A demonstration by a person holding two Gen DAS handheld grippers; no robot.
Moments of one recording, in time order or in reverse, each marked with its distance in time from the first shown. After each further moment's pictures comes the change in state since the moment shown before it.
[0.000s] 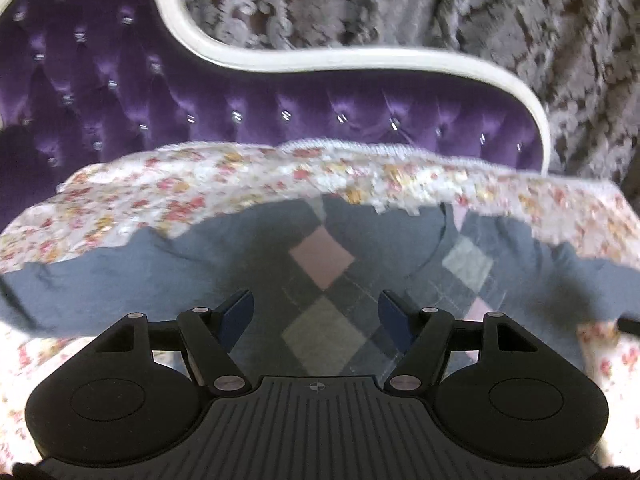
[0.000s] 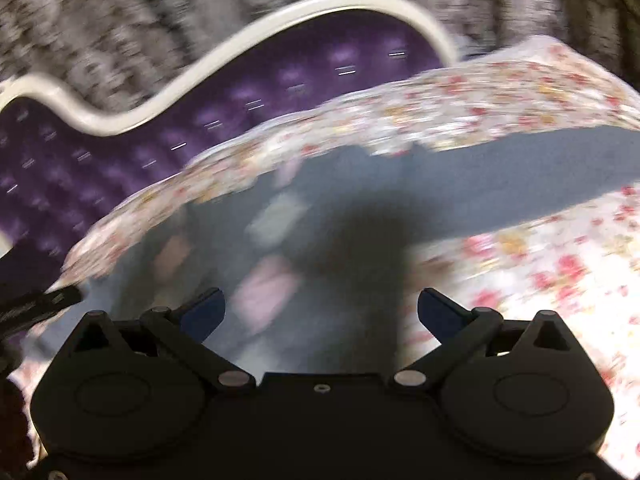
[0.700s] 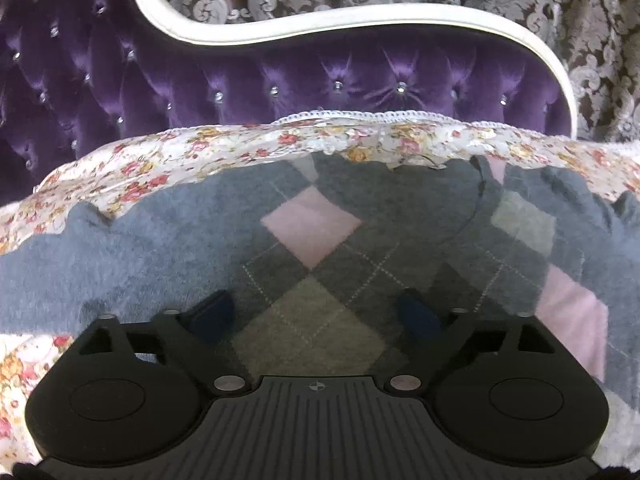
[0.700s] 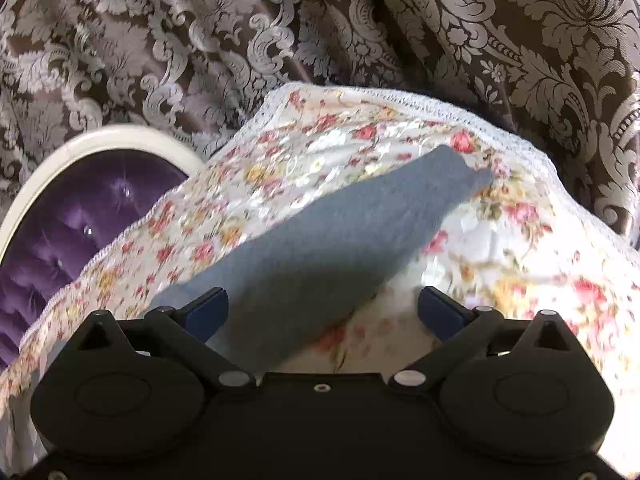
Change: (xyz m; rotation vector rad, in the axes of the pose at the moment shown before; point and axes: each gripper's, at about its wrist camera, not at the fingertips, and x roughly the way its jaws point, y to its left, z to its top) left arm 0.083 -0.014 -0.043 0.030 -0.082 0.061; right arm 0.035 -0.254 0.057 0.348 -0.257 -0.250
